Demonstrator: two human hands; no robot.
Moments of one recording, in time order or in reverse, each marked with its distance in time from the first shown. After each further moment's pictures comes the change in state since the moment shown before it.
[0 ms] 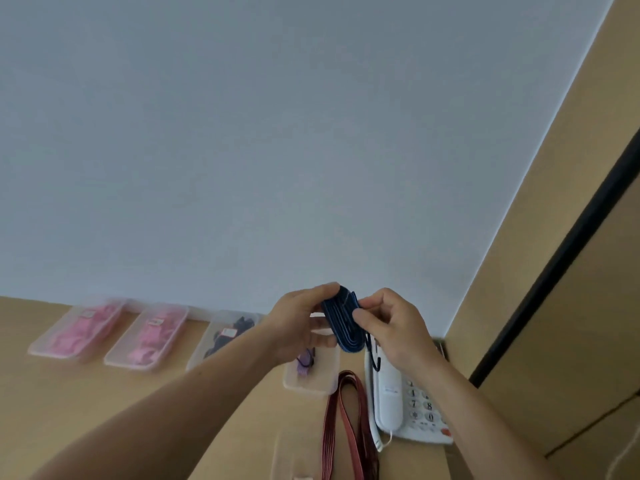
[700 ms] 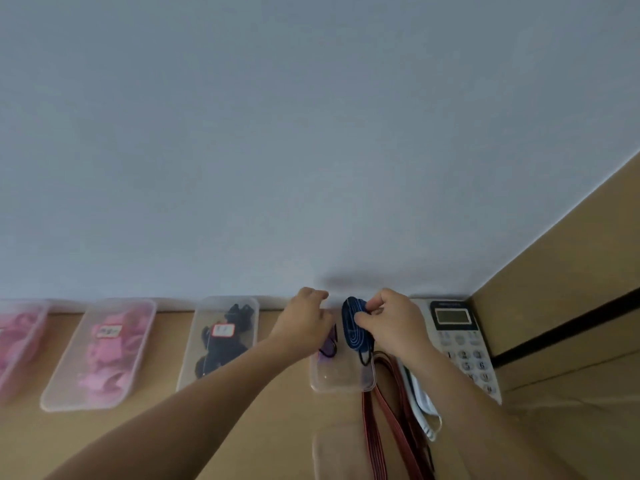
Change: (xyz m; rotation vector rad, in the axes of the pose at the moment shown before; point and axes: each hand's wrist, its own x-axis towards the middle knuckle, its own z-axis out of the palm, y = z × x) left_hand 0.132 -0.085 -0.114 1.130 -0.026 0.119; right_hand 0.086 0.096 0.097 -0.527 0.141 0.463
